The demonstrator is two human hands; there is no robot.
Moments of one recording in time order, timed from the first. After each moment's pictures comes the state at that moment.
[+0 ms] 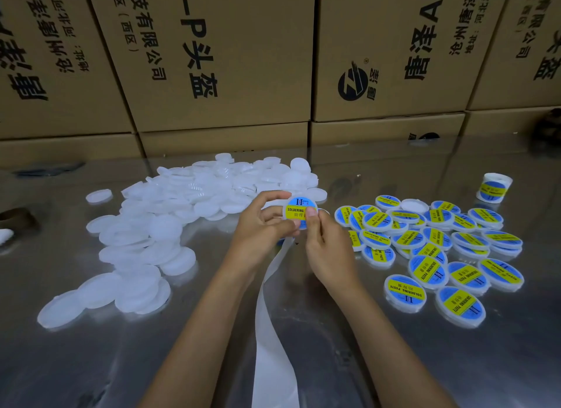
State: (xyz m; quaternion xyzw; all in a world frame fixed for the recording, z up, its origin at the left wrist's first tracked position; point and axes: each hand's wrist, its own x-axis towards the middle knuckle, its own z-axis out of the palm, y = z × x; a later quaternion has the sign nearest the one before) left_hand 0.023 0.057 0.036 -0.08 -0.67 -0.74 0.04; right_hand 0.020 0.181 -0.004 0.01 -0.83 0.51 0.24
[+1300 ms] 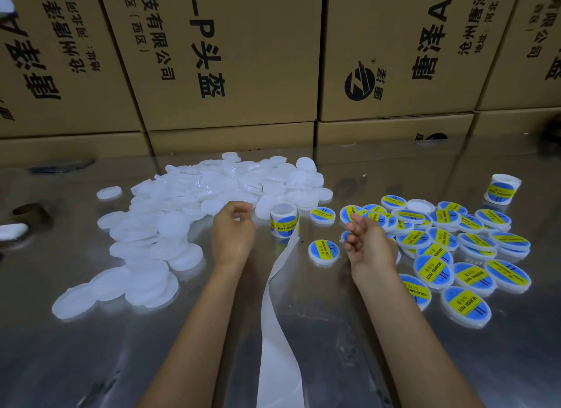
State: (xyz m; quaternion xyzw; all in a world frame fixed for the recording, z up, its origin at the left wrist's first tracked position) left_hand -0.004 0.024 0.014 0.13 -0.79 -0.56 0.22; right_hand 0.018 0.217 0.016 -0.25 -0.41 0.87 0.12
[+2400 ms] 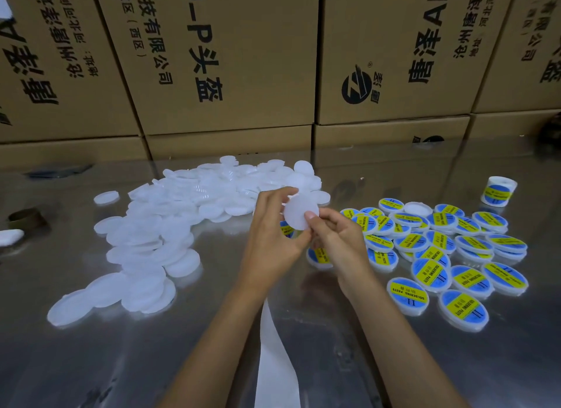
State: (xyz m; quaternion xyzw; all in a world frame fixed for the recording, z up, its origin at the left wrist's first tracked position) left_hand 0.026 0.071 0.021 -0.17 -0.79 -0.52 0.28; right_hand 0.024 0.189 0.017 -0.01 -0.63 0.76 0.13
